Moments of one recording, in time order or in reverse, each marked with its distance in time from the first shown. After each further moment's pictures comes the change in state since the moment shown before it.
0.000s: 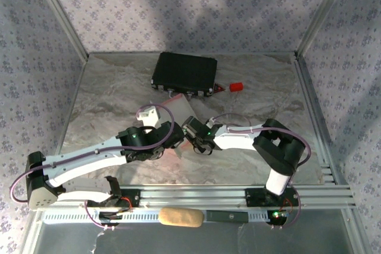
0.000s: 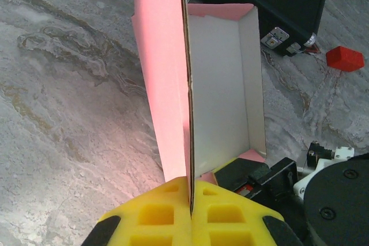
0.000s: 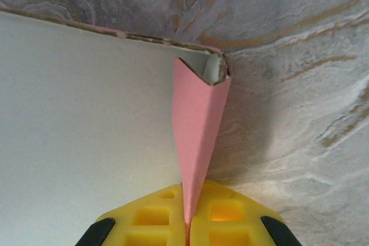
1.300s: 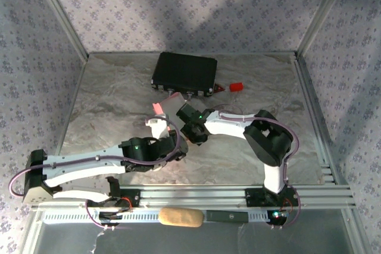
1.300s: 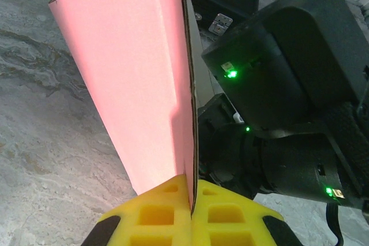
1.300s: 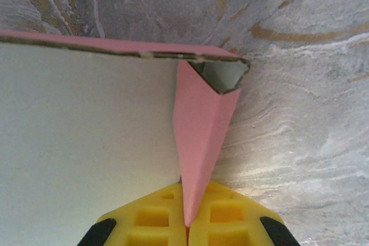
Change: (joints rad) left arm -0.151 -0.029 -0.083 0.163 -0.087 0.117; right arm -0.074 0.140 0.263 -0.294 -0.176 -0.111
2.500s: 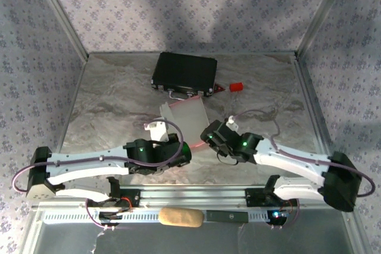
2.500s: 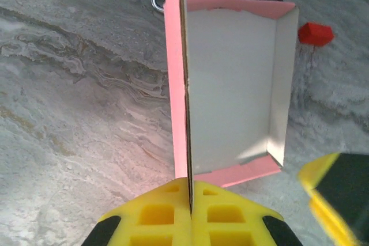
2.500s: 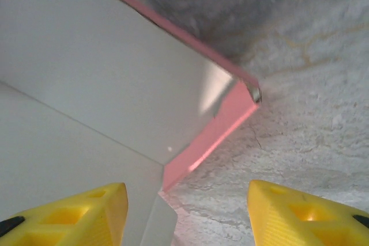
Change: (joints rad) left arm -0.039 0.049 0.070 -0.179 -0.037 -0.132; right arm 0.100 -0.760 -0.441 0.034 0.265 -0.134
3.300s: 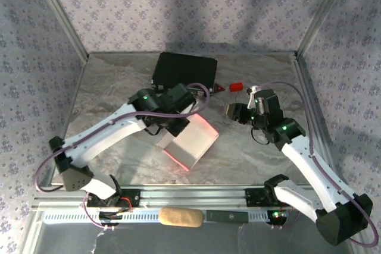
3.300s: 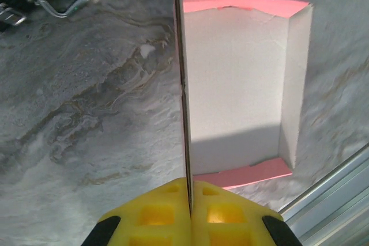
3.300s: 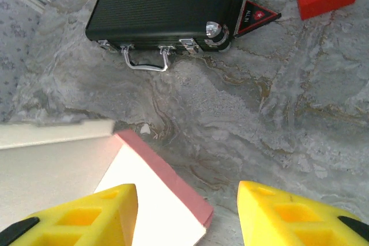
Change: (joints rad) left arm 0.366 0.338 0.629 -0.421 0.604 1.246; right arm -0.575 -0.181 0.134 -0.079 -0.408 -0.919
